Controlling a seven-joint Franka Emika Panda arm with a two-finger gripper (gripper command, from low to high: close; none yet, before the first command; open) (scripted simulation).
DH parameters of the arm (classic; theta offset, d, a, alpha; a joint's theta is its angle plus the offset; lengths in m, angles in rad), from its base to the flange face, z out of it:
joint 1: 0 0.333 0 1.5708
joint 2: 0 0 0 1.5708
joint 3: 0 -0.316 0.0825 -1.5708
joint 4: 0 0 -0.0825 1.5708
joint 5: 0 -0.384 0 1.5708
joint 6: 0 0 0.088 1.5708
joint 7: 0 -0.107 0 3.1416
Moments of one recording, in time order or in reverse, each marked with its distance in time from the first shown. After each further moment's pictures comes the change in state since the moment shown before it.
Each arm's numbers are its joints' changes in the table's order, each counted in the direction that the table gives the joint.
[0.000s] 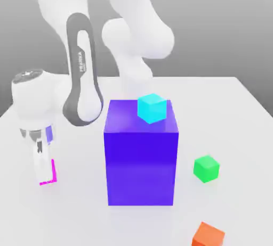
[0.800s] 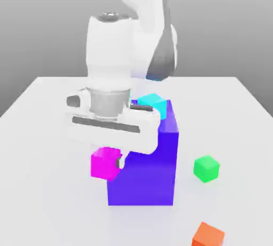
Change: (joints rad) arm 0.532 0.467 -0.198 -0.003 0.246 0.246 0.241
